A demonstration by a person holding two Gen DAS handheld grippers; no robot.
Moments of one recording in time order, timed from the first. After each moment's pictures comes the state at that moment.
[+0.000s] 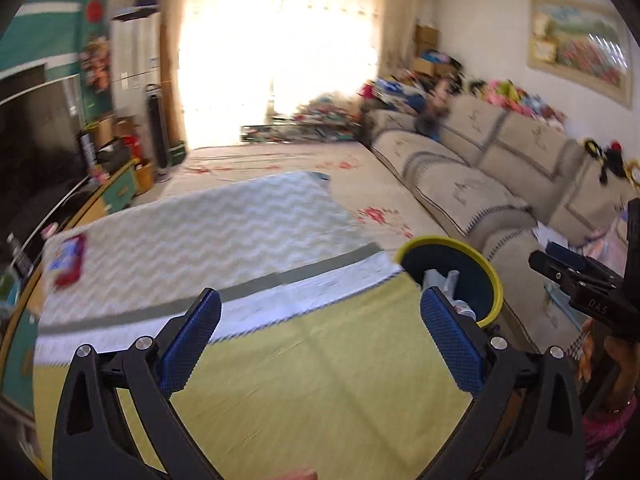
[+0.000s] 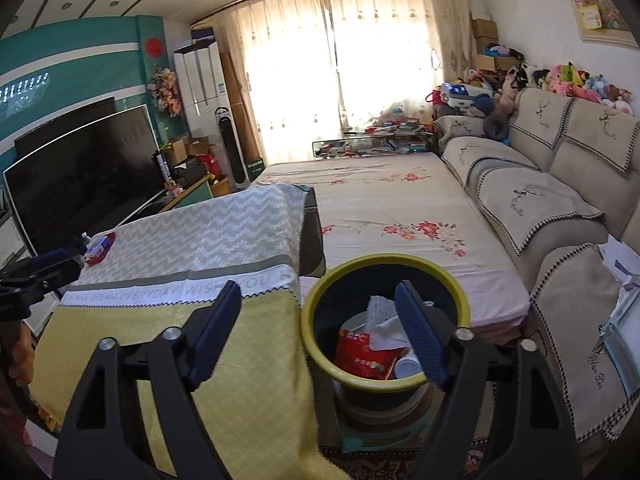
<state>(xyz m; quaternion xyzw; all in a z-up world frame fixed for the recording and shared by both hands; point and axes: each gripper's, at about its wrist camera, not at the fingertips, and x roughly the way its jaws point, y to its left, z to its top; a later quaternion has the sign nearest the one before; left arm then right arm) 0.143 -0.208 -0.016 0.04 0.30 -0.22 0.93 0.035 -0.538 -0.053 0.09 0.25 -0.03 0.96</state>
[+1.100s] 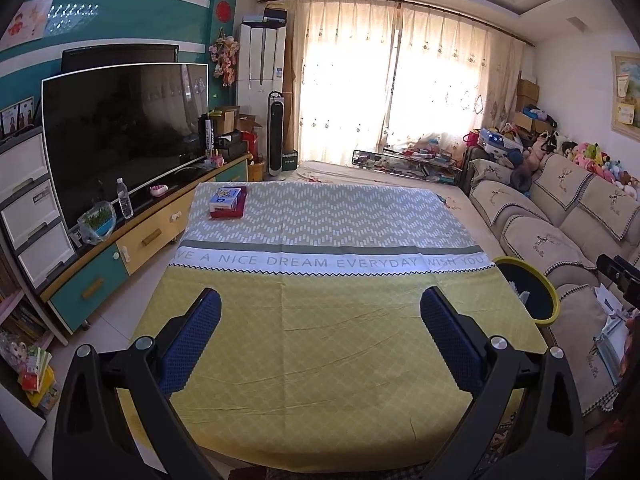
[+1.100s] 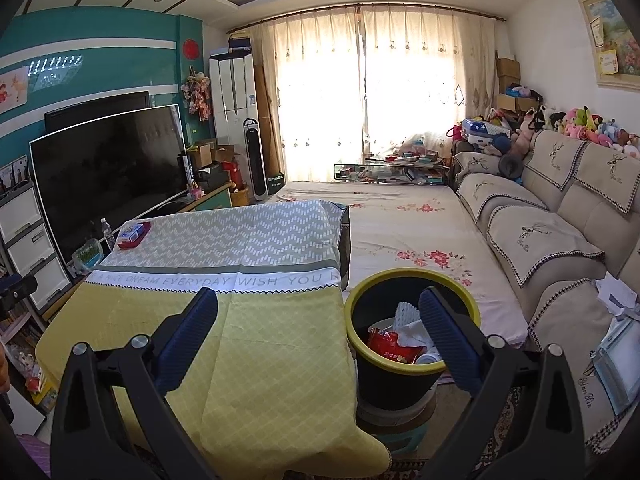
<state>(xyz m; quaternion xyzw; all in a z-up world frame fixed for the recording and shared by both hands) 0.022 -0.046 -0.018 -0.02 0.26 -0.04 0.96 -0.020 -0.467 -0.028 0.04 0.22 -0.01 0.98</state>
